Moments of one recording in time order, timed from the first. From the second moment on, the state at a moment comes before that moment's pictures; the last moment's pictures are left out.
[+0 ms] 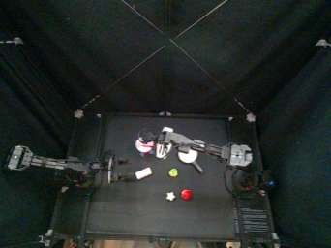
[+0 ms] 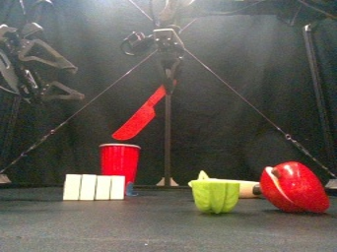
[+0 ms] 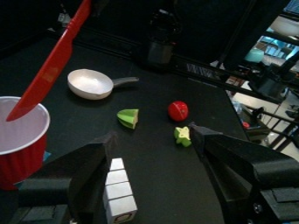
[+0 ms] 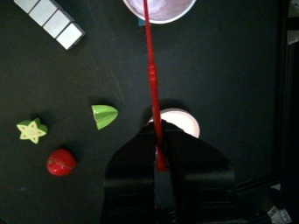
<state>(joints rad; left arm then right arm) -0.03 -0.76 1.36 -0.23 -0.49 -0.06 -0.24 0.40 -0.60 -0.15 1.60 0.04</state>
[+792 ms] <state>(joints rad) -0.03 -0.76 1.37 -0.23 -0.49 -0.06 -0.28 0.52 -0.74 -0.10 1.62 0.03</state>
